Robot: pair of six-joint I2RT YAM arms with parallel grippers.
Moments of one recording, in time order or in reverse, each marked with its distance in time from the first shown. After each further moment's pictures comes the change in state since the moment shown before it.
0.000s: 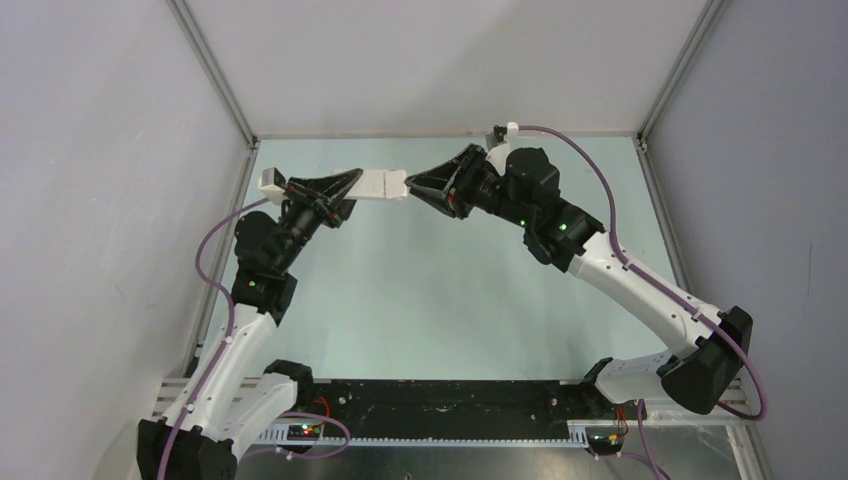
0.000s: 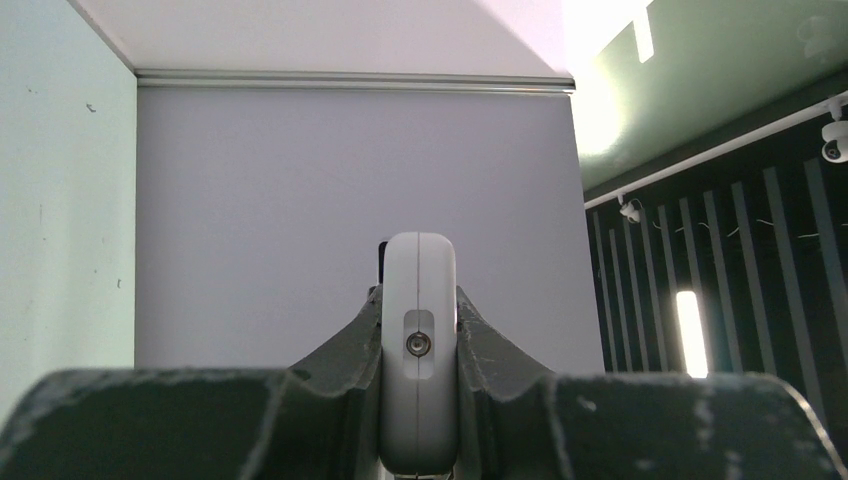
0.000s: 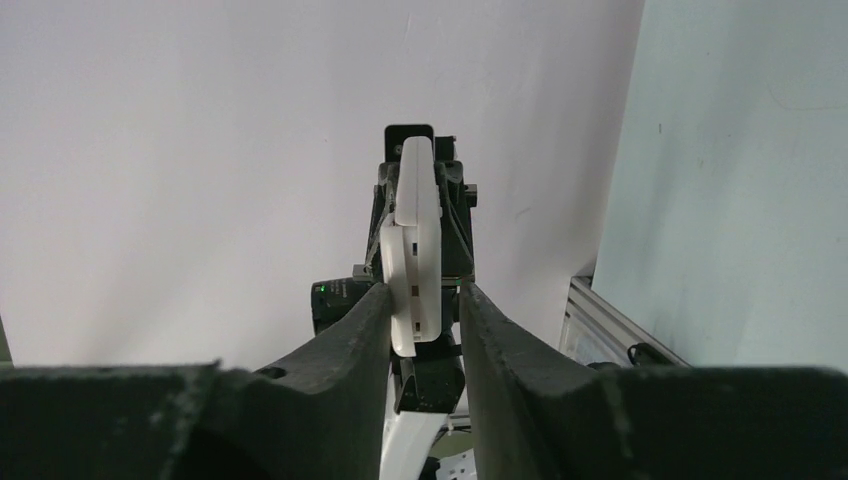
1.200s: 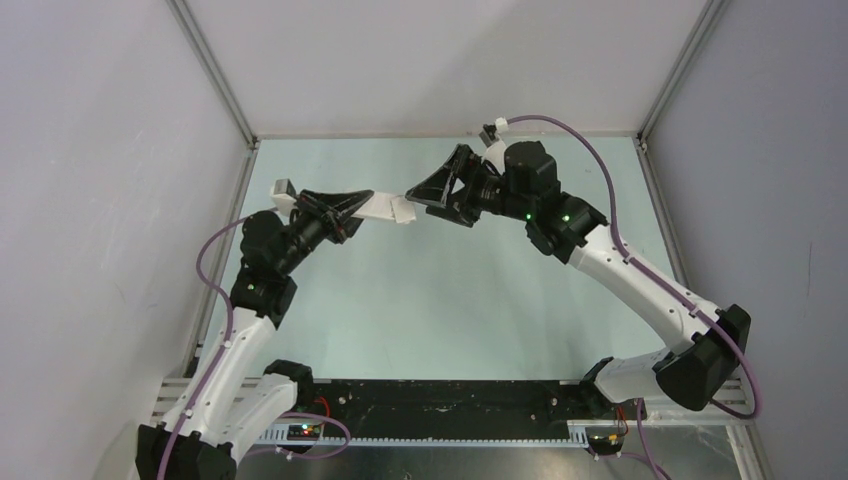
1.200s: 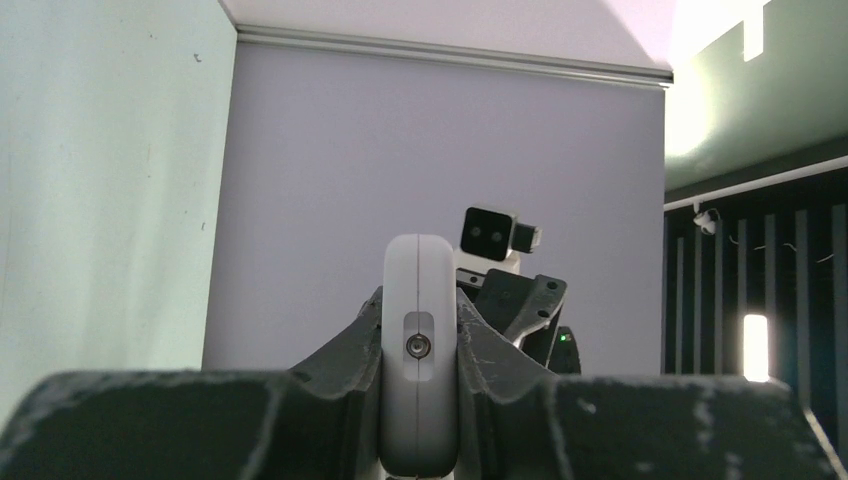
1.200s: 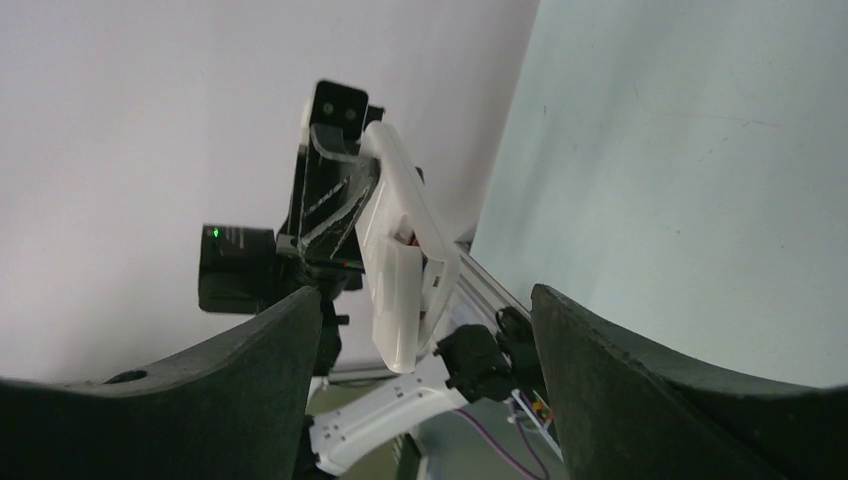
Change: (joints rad) left arm -0.002 -0.024 -0.007 -0.198 0.066 0.073; right arm -0.049 0.015 0.026 -0.157 -0.110 -0.286
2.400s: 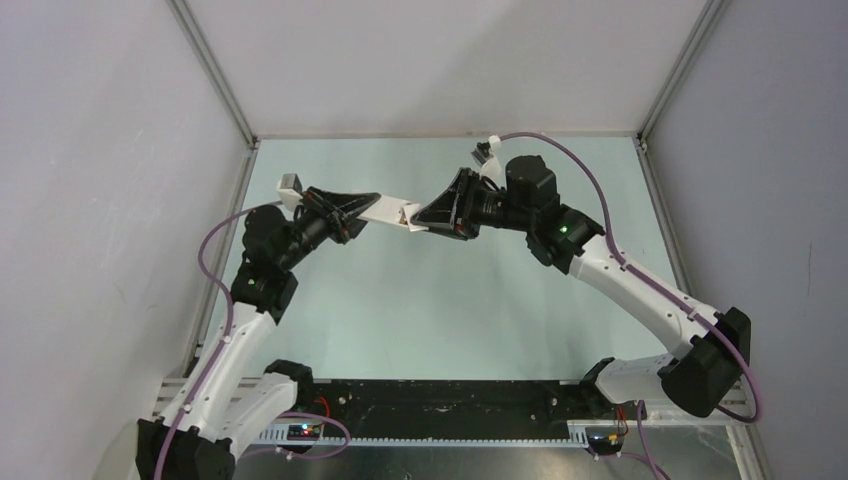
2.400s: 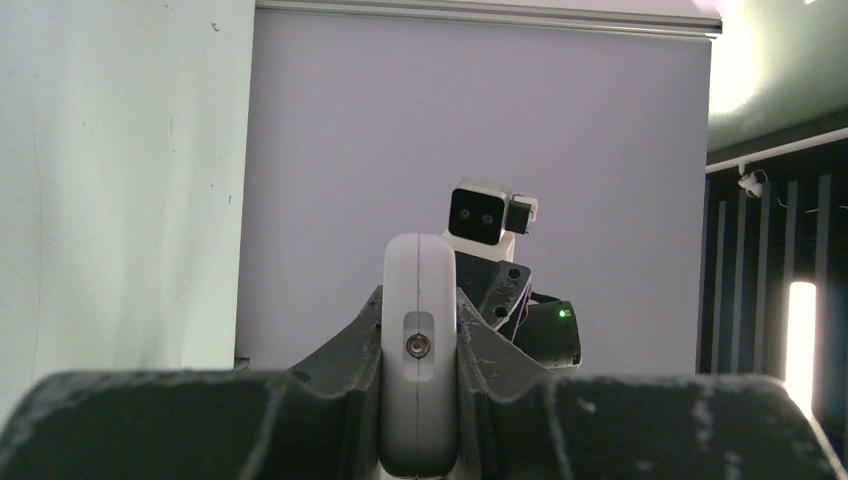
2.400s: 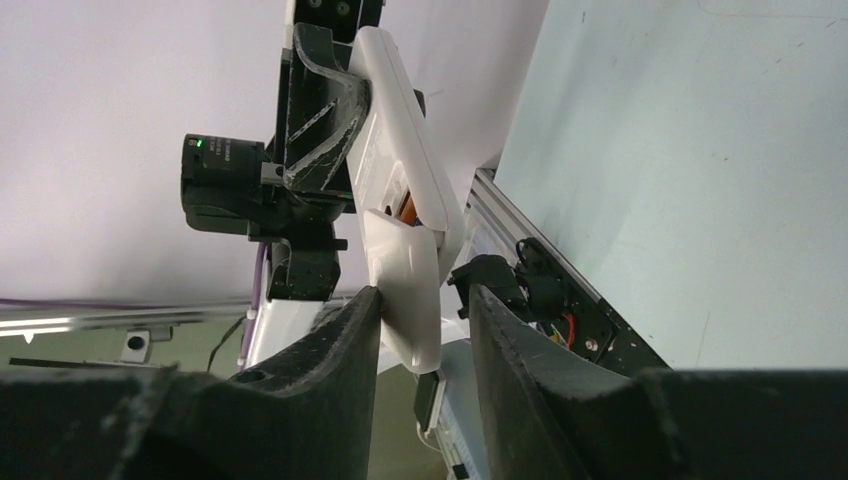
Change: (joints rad) left arm -0.015 0.026 0.035 -0.041 0.065 0.070; right arm -0.013 -0.027 -0.117 0.077 -0.174 0.032
